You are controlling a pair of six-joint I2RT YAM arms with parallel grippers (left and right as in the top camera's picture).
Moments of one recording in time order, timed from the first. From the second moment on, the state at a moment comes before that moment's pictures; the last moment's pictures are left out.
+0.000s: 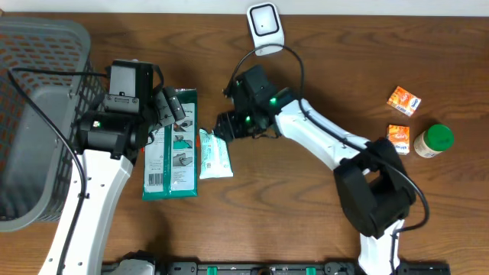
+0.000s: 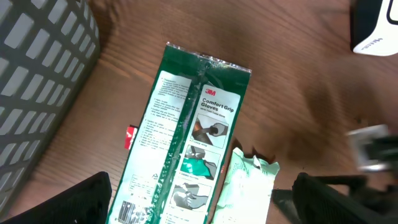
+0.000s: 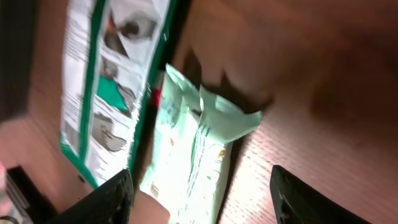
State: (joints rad) left arm -0.15 1.31 1.29 -0.95 -0.14 -0.48; right arm 0.64 2.06 1.49 -0.57 -0.44 0.37
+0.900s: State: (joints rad) left arm -0.15 1.31 1.29 -0.95 -0.14 -0.48; right arm 0.77 2.14 1.49 -0.58 -0.31 0.39
